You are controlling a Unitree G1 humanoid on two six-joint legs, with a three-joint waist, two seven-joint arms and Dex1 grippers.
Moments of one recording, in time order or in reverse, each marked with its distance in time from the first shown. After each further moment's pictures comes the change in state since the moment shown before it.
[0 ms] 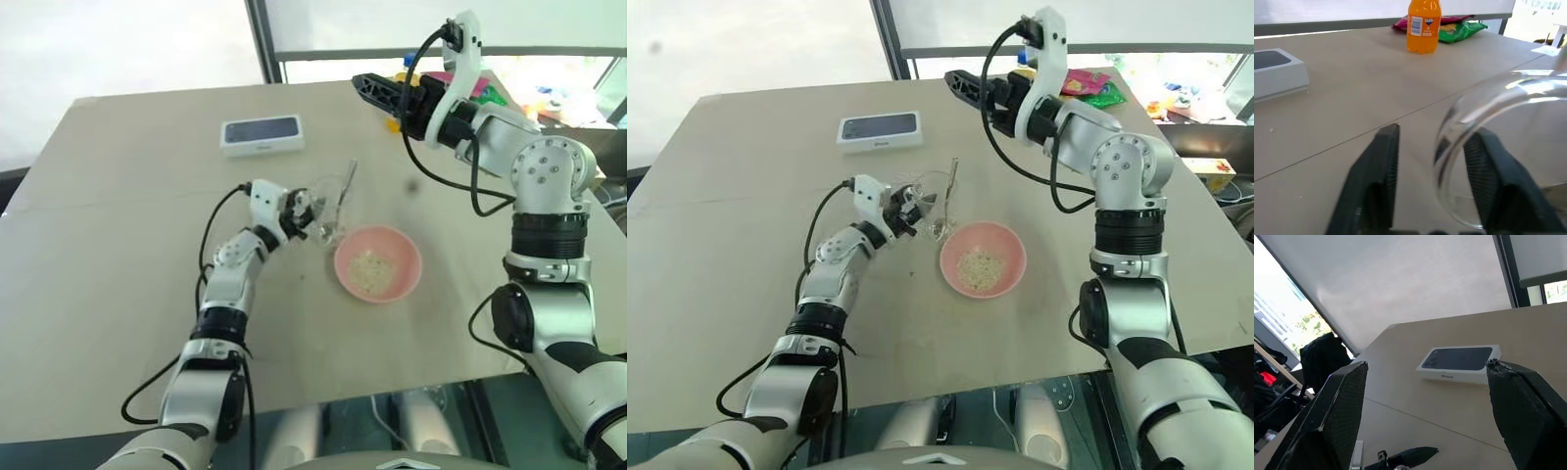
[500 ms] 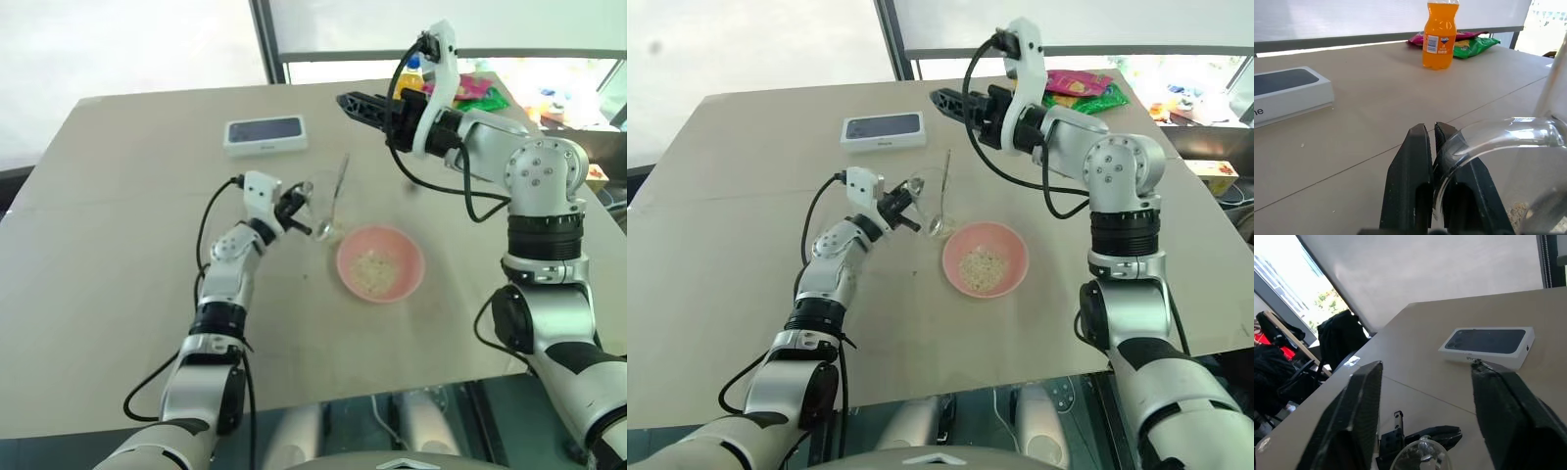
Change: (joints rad) left arm -0.027 -0.005 0.013 0.003 -0.006 -0.008 0.016; right arm 0.000 0.002 0.044 -0.027 0.063 0.043 -0.016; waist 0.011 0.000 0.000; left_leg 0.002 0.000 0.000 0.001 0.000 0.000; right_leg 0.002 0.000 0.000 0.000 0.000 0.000
